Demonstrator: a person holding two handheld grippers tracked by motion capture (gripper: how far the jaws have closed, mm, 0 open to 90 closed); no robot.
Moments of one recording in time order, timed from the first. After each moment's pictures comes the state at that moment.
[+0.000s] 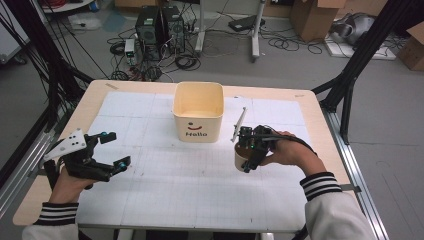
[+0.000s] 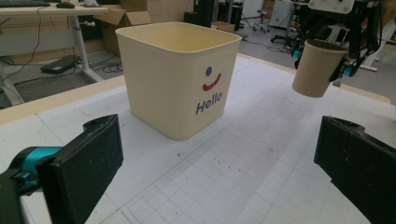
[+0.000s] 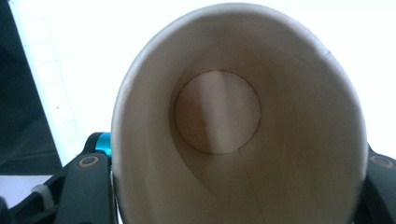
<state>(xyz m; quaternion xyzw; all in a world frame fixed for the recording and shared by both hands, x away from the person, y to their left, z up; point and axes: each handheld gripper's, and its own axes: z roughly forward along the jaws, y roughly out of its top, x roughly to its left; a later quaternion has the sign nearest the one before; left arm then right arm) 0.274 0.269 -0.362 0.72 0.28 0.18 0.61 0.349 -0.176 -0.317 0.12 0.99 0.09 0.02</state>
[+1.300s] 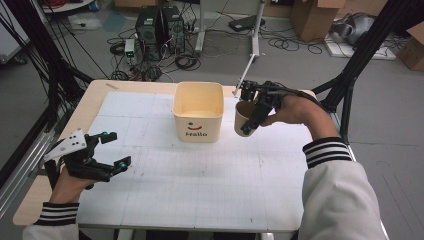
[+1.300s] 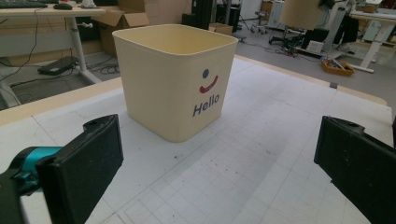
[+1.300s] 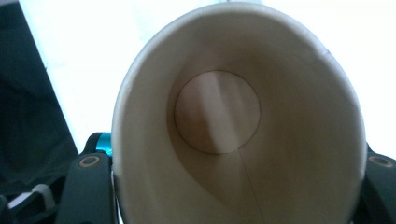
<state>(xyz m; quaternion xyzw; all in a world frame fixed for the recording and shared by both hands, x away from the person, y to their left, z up) 0.273 0.267 -0.361 0.72 0.28 0.18 0.61 0.389 -0.170 -0.213 0.17 0.98 0.12 0.04</state>
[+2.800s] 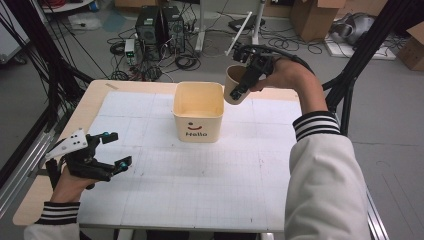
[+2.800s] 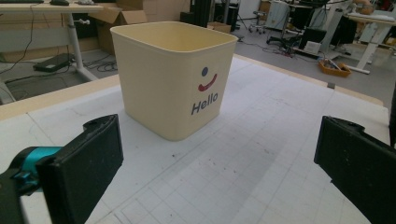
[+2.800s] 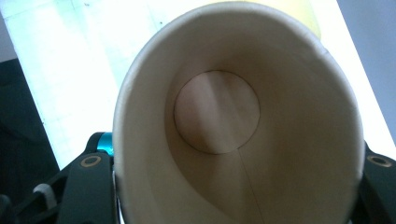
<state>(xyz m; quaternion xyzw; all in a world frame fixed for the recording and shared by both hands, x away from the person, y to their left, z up) 0.276 0.267 -0.363 0.72 0.28 0.17 0.61 0.436 -0.150 -0.160 0.19 0.97 0.17 0.06</state>
